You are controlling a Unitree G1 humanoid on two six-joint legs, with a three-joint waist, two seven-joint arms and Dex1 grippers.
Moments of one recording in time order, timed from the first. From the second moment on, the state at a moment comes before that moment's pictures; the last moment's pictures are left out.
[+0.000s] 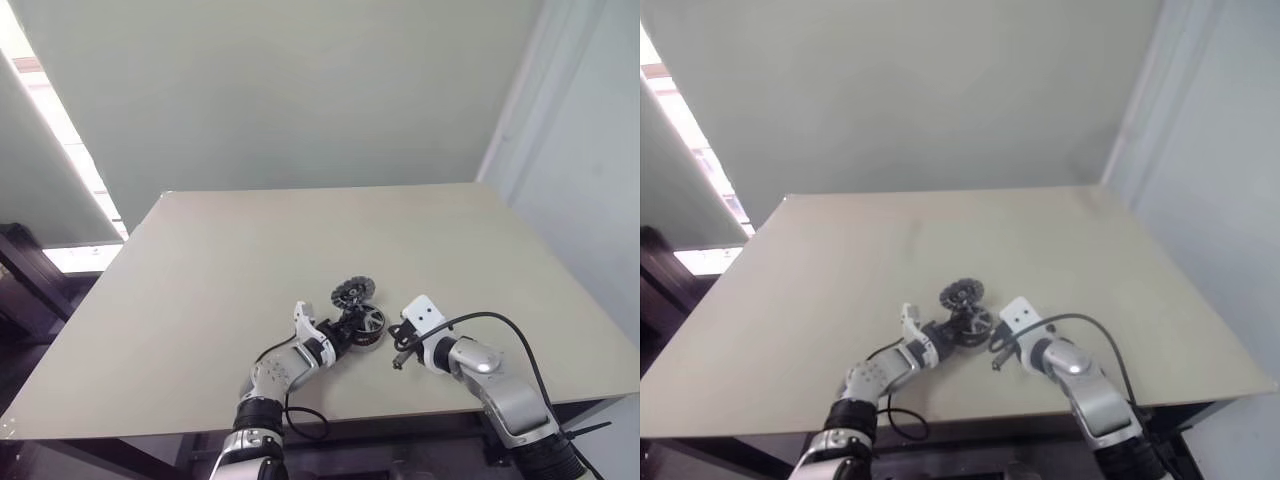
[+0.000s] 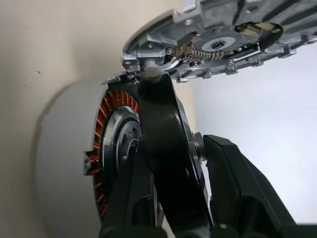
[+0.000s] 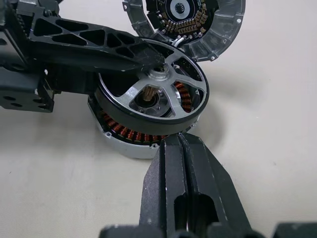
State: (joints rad) left arm -0.40 -0.11 0.31 0.56 -0.80 0.76 -0.40; right arm -0.15 -0.34 0.26 -0.18 0.04 0.56 0.52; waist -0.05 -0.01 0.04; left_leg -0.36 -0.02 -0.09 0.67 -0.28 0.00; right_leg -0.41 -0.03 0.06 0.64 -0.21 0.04
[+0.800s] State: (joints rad) left arm -0.38 -0.10 0.28 0.38 -0.78 0.84 -0.31; right arm -0.15 -0.33 0.26 -0.18 0.04 0.55 0.50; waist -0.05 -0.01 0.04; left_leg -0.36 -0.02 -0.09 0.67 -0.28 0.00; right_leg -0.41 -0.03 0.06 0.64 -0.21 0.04
